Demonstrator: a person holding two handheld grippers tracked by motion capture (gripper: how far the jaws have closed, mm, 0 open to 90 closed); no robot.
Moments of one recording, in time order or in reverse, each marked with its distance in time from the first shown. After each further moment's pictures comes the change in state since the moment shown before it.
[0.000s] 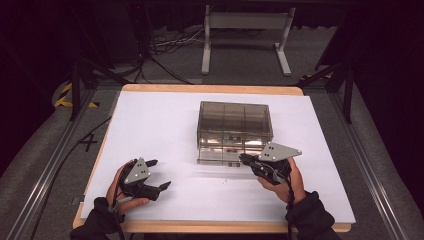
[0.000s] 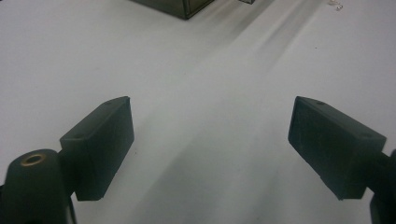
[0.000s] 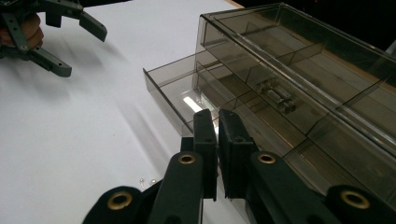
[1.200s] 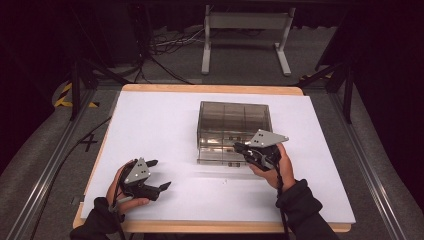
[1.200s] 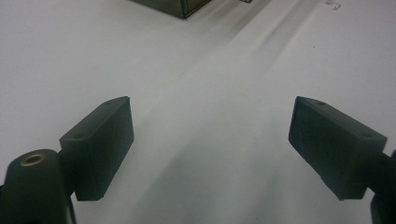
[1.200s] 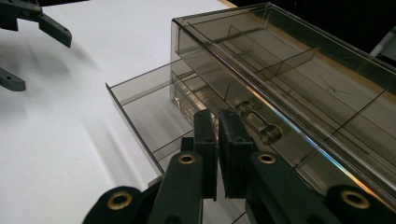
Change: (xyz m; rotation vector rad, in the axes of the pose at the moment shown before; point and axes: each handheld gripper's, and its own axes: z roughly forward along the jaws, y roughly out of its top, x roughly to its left) left arm 0.000 0.000 0.000 0.001 -0.009 -0.001; right arm -0.017 0.014 0.034 0.026 -0.034 0.006
